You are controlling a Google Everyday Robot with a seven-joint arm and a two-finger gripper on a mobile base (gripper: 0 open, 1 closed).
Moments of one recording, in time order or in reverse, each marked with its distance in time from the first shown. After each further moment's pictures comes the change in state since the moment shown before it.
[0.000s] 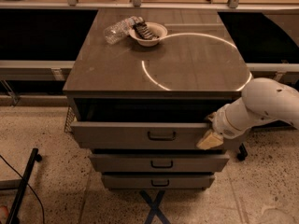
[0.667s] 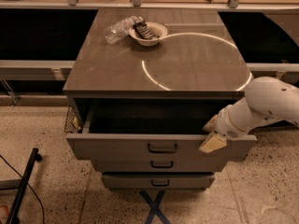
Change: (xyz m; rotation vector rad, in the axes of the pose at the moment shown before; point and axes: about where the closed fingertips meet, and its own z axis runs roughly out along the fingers) arm 0.004 0.006 -0.012 -0.018 0.004 -0.023
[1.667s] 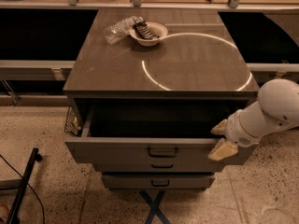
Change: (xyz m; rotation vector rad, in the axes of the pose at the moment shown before) arm 0.020 0.024 -0.022 -0.029 0.024 -0.029
